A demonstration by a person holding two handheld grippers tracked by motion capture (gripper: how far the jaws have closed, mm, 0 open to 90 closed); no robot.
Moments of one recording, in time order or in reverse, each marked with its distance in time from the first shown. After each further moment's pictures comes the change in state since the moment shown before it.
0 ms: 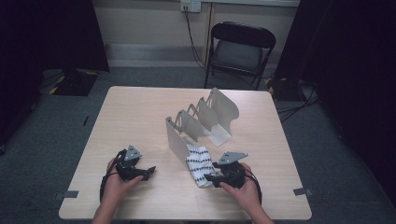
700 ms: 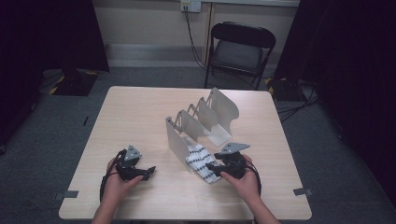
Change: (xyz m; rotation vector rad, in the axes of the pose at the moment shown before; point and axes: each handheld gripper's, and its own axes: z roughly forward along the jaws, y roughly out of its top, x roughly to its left) left arm 0.000 0.000 0.000 -0.001 0.000 -0.002; right arm -0.022 0.018 0.006 -0.034 -0.030 0.035
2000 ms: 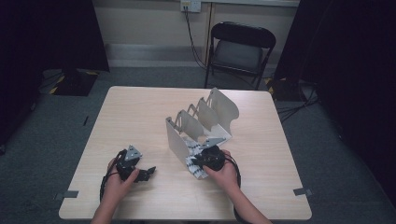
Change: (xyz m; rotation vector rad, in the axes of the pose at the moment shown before) left arm 0.000 0.000 0.000 0.004 0.000 0.007; right arm 0.010 0.022 0.056 0.071 0.064 0.008
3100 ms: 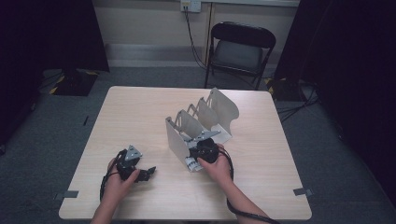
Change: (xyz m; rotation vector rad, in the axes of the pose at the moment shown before) left arm 0.000 0.000 0.000 0.001 -0.001 0.000; right arm -0.010 0.021 0.022 -0.043 0.013 0.036
